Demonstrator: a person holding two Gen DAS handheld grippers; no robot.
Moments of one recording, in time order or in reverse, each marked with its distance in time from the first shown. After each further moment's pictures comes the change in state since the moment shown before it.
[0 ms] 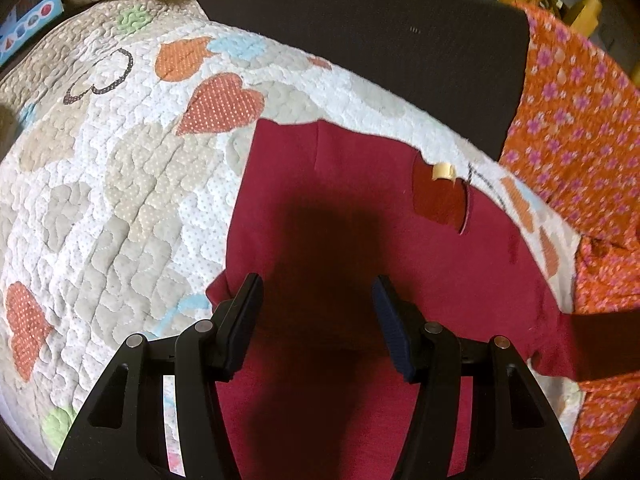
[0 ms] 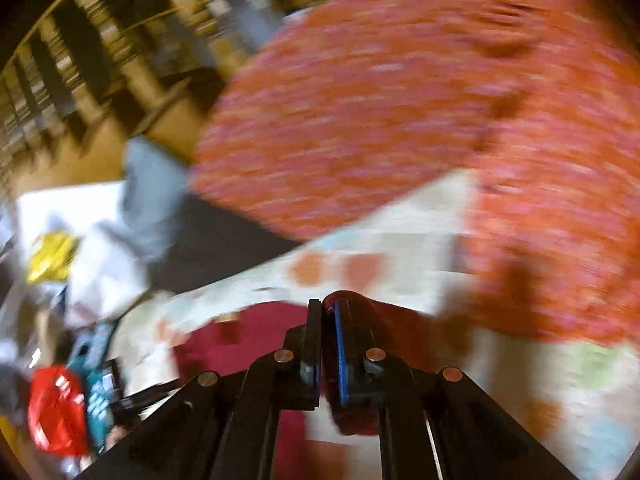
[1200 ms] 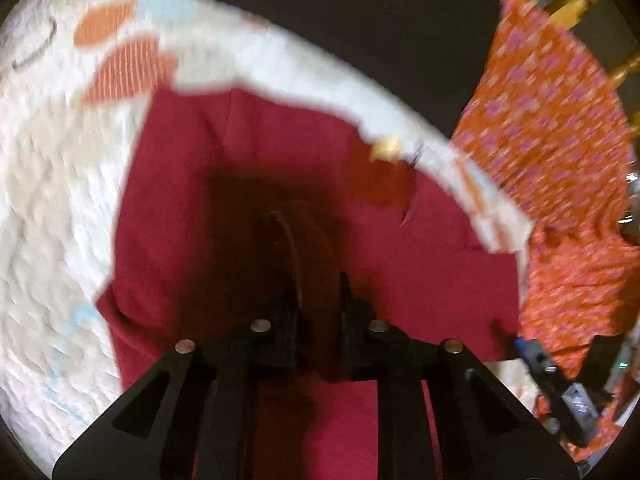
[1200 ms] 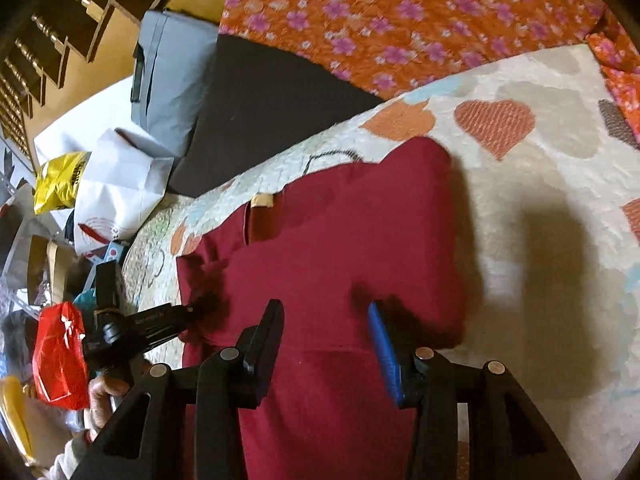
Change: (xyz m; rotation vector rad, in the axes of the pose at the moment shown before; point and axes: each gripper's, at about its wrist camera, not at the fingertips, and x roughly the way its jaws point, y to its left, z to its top) left arm 0.027 -0.025 0.013 0.007 0.063 -0.240; right arm 0.151 0.009 -0.102 0.018 0.241 0.056
